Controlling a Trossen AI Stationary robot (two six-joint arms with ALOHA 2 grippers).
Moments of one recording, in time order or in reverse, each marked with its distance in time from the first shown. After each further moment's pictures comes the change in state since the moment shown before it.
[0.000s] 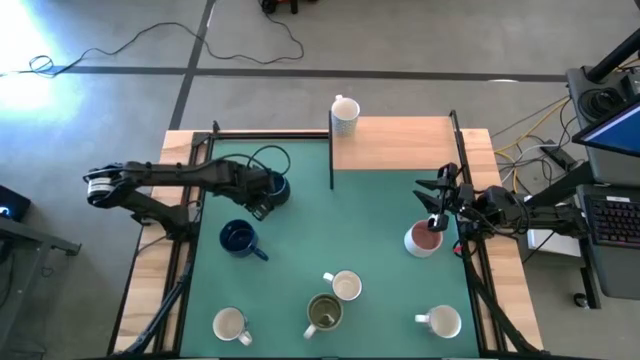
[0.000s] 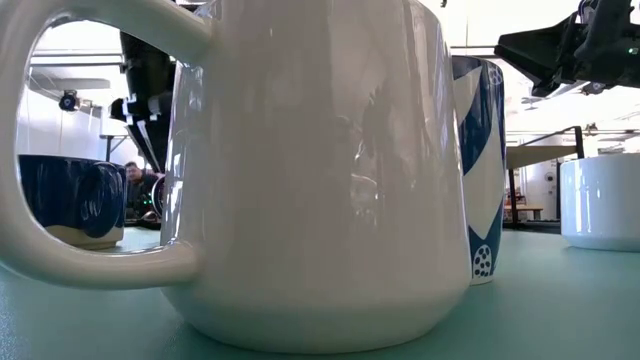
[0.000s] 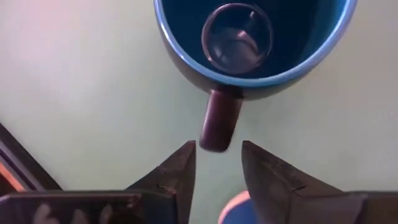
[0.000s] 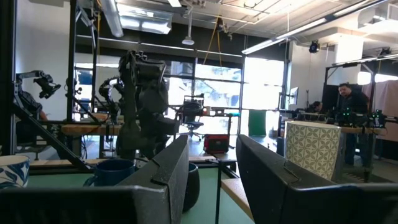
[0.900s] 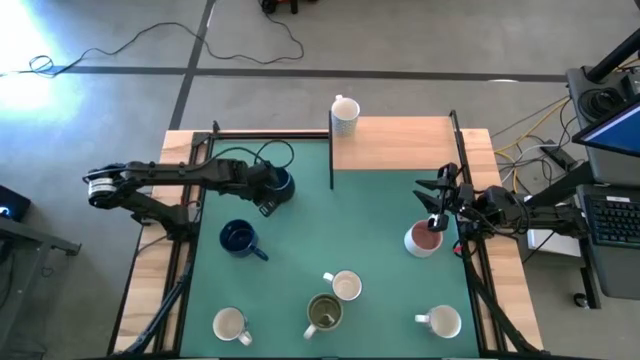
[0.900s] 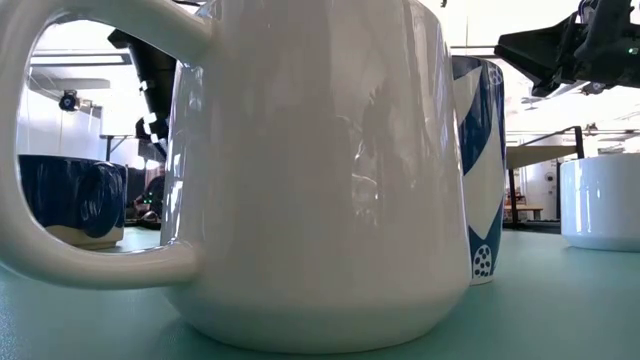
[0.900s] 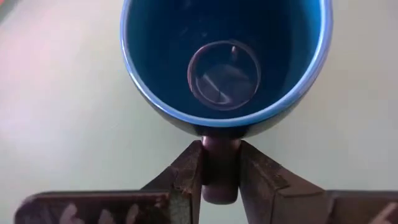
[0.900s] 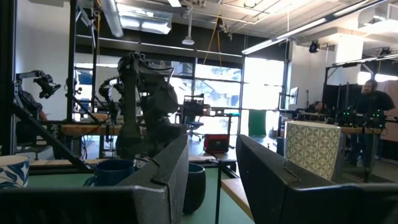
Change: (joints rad) left arm 0.060 0.002 -0.077 0.270 0.028 0.164; right arm 0.000 0.000 0.000 0.000 0.000 0.000
